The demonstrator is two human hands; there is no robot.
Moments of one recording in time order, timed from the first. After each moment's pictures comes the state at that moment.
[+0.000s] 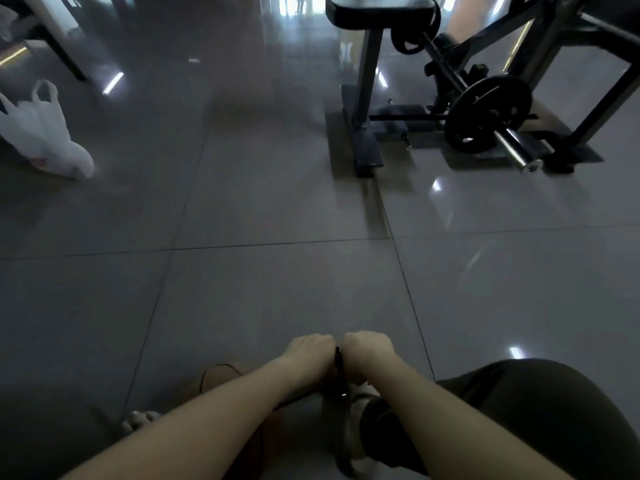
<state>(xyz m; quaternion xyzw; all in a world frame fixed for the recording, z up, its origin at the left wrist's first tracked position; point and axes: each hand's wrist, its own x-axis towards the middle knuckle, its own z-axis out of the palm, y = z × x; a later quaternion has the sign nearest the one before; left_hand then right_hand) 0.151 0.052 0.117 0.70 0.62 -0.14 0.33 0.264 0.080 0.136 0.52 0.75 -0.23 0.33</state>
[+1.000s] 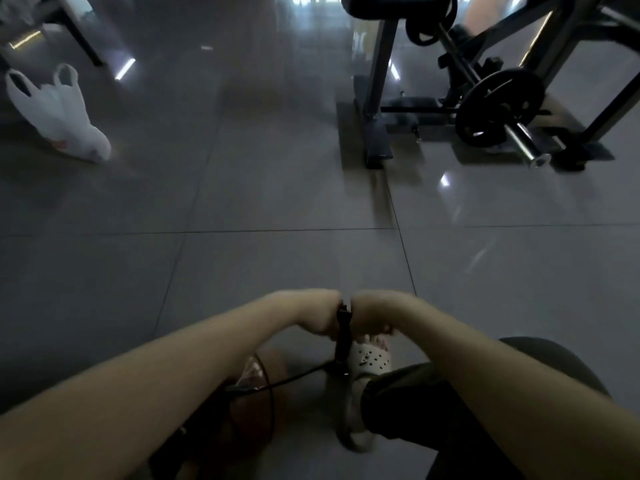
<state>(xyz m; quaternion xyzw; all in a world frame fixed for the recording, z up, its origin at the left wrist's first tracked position) 0.135 0.065 0.202 0.72 0.56 -0.15 0.38 0.258 0.096 0.211 0.48 0.73 -0.31 0.37</state>
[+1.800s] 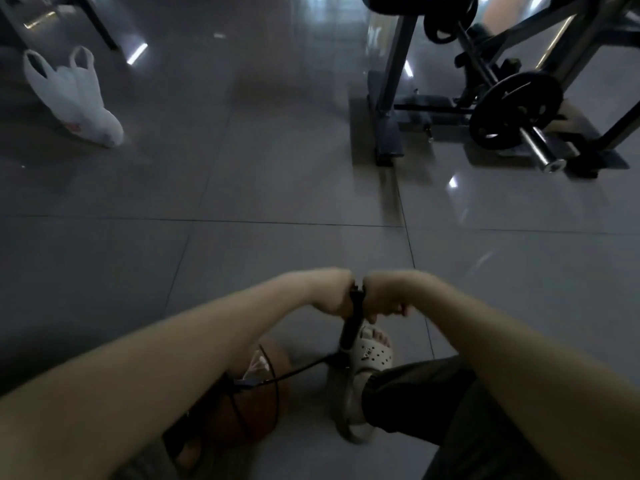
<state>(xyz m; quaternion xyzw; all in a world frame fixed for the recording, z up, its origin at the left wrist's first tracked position) 0.130 0.080 0.207 0.71 0.58 -0.11 0.39 0.257 0.113 0.235 0.49 0.73 -0.31 0.36</state>
